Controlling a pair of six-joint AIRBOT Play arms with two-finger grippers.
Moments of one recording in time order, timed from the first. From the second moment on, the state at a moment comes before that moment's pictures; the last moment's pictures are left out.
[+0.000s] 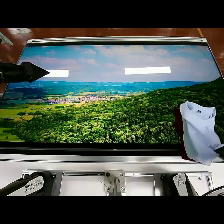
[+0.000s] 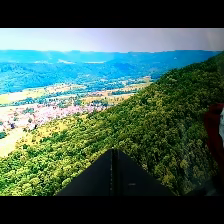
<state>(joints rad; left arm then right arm) 0.21 -1.19 1.37 0.66 -1.21 -1.15 -1.12 -0.92 0.91 -1.34 1.71 1.51</state>
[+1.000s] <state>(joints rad) -0.24 -1.29 1.37 1.33 -1.27 -1.48 -0.33 -1.02 1.14 -1.25 1.22 1.45</state>
